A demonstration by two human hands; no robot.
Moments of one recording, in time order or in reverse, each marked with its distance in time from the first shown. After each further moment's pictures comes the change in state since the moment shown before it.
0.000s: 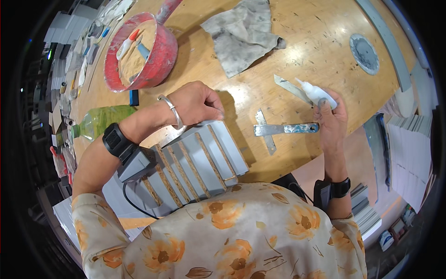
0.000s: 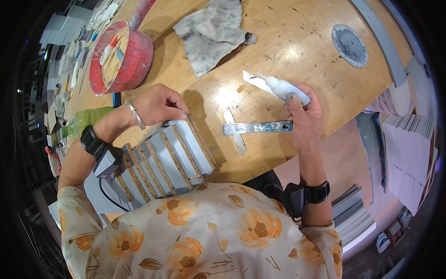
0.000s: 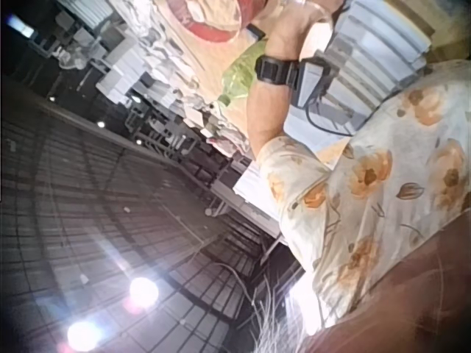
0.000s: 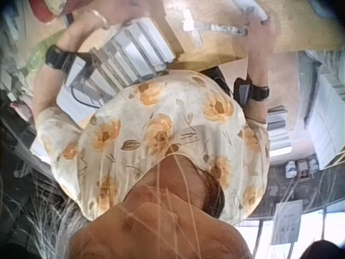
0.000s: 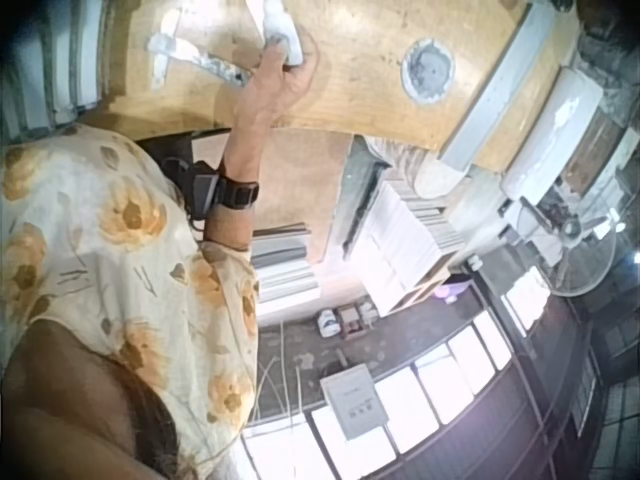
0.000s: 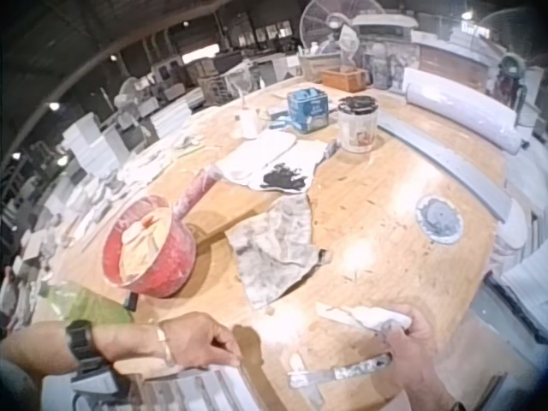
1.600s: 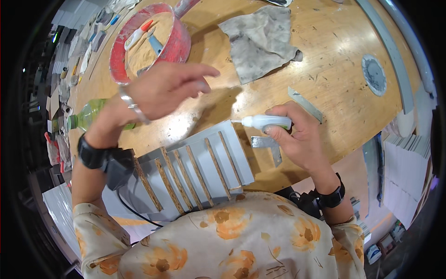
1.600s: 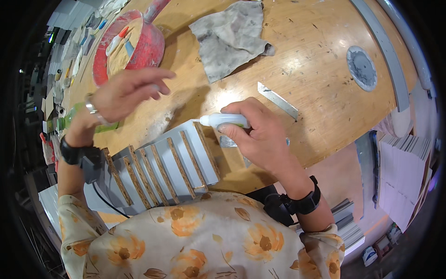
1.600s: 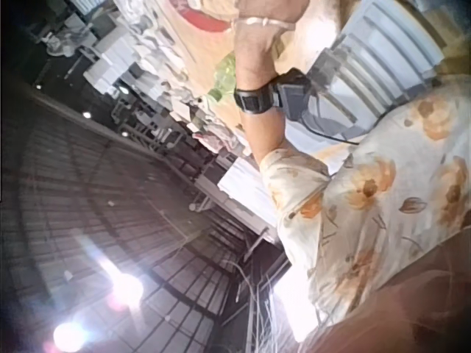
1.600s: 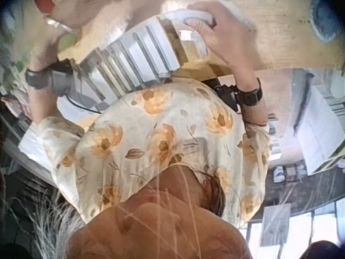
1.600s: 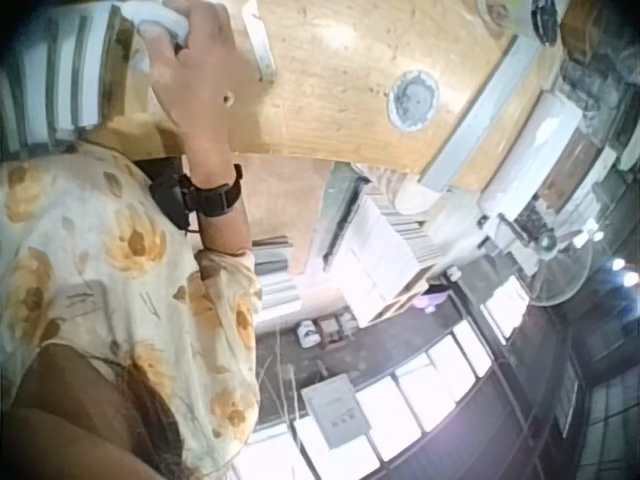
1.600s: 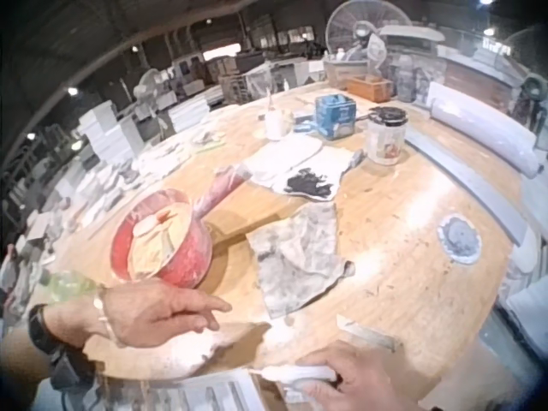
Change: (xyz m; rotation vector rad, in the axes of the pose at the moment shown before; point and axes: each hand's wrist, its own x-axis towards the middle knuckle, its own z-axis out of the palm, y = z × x) left_hand -0.055 0.004 -0.044 0.192 0.291 0.261; right_hand -0.004 -0.025 0.086 -0.478 -0.510 -0.209
